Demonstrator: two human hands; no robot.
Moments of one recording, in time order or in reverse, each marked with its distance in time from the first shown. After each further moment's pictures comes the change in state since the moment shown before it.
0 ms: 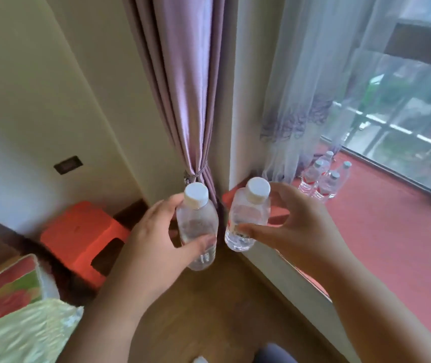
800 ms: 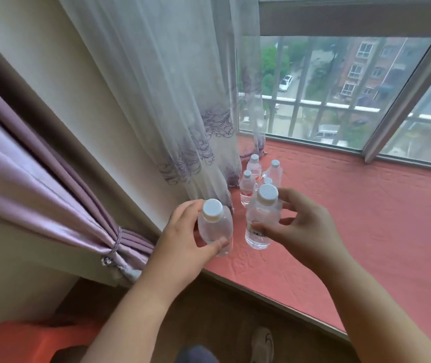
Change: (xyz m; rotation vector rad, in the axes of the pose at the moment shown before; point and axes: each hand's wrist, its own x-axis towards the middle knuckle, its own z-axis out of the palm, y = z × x) left_hand 0.231 0.092 0.216 -0.059 -0.391 0.320; right_hand 0.090 0.192 -0.126 0.074 0.422 0.376
